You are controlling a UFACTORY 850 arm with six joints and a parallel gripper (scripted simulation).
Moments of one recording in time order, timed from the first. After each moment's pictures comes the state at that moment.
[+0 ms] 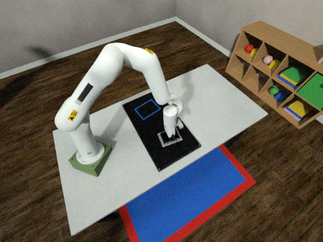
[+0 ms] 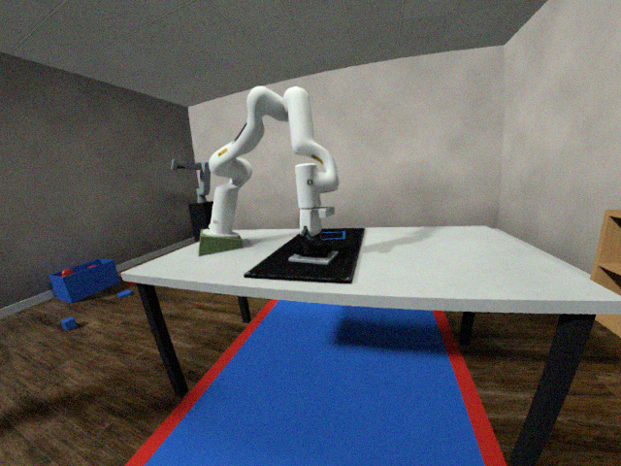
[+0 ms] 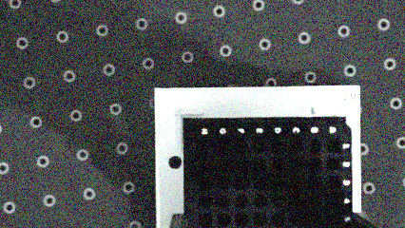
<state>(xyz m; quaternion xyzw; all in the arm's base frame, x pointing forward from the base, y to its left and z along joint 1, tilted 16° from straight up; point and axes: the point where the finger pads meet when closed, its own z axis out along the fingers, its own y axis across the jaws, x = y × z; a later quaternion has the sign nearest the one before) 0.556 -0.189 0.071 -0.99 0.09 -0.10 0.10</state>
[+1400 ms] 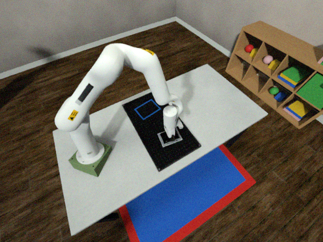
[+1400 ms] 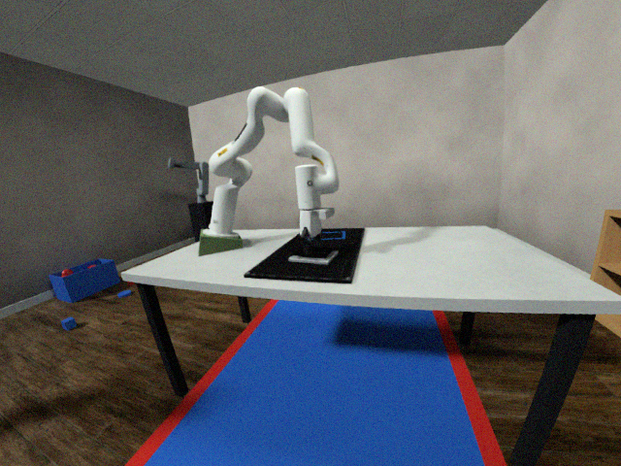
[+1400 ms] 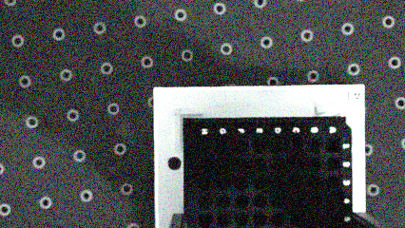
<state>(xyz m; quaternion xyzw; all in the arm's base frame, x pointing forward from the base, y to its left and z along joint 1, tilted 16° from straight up) 0.557 -0.188 0.067 -0.99 0.09 -0.10 0.10</state>
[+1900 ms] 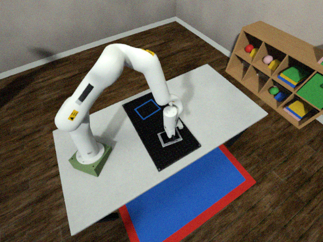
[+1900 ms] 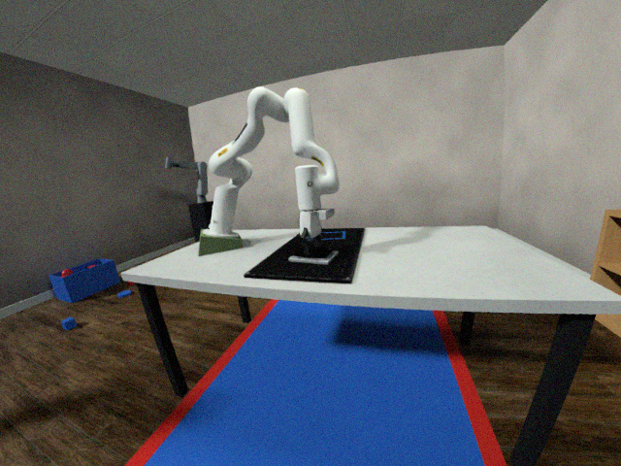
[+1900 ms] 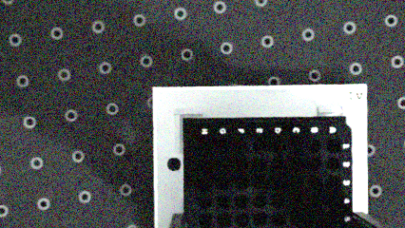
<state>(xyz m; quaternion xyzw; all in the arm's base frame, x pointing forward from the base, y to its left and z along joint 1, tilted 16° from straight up) 0.557 -0.188 0.065 -0.99 0.09 -0.10 0.10</state>
